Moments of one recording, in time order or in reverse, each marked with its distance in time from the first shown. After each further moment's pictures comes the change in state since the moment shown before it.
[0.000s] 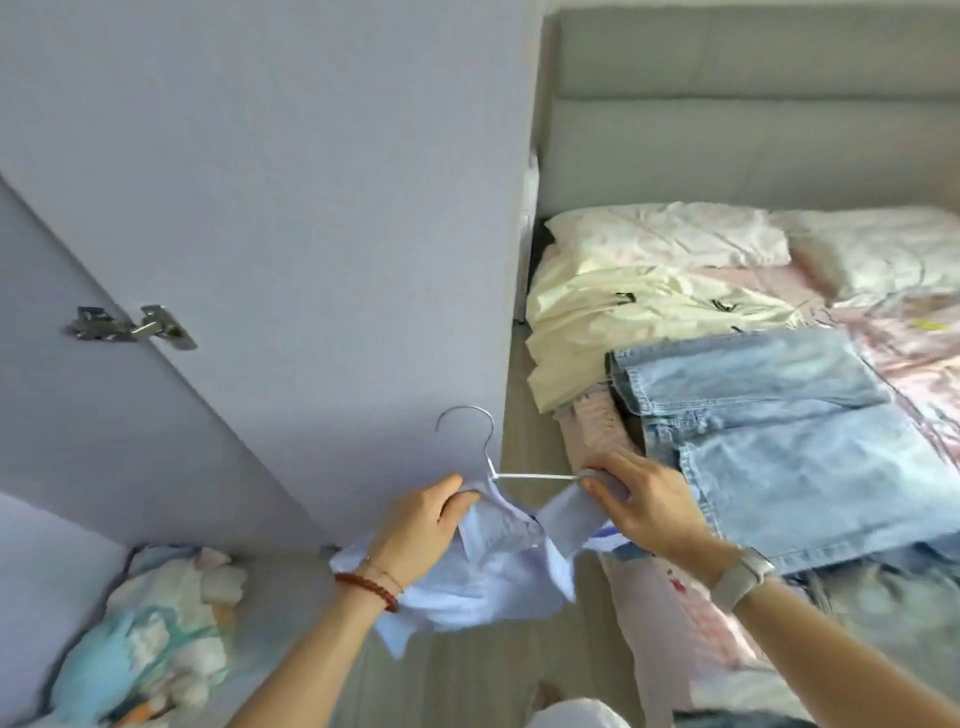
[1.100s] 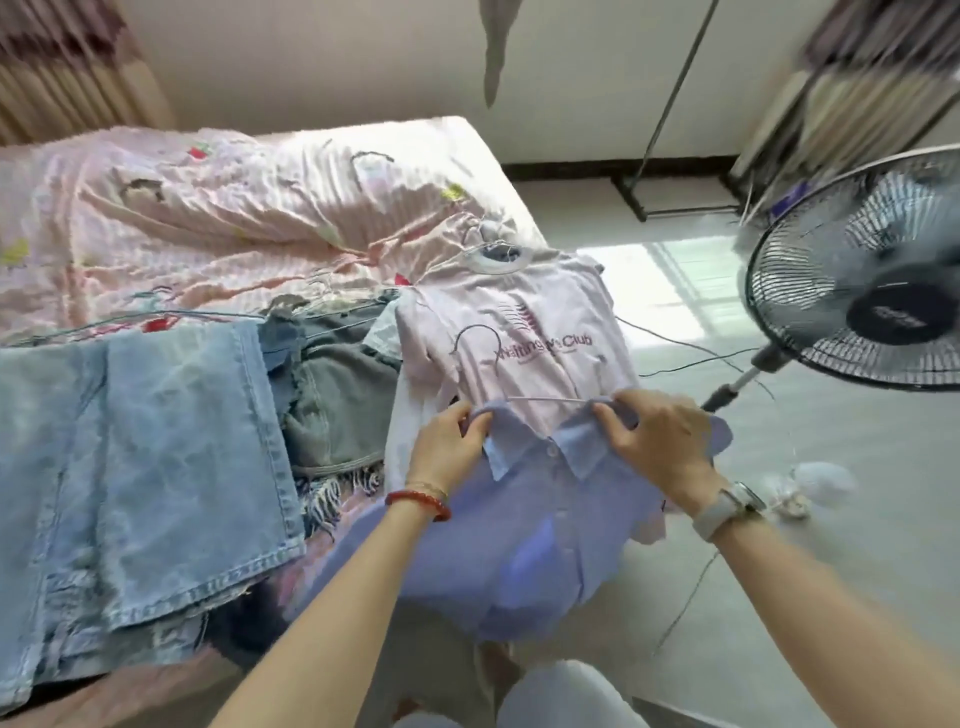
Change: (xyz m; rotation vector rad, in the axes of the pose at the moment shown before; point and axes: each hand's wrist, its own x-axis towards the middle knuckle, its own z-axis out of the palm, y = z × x) left_hand -0.039 0.342 0.319 -0.098 -1.273 0.958; right_hand -0.368 0.017 -0.079 -0.702 0.813 1.837
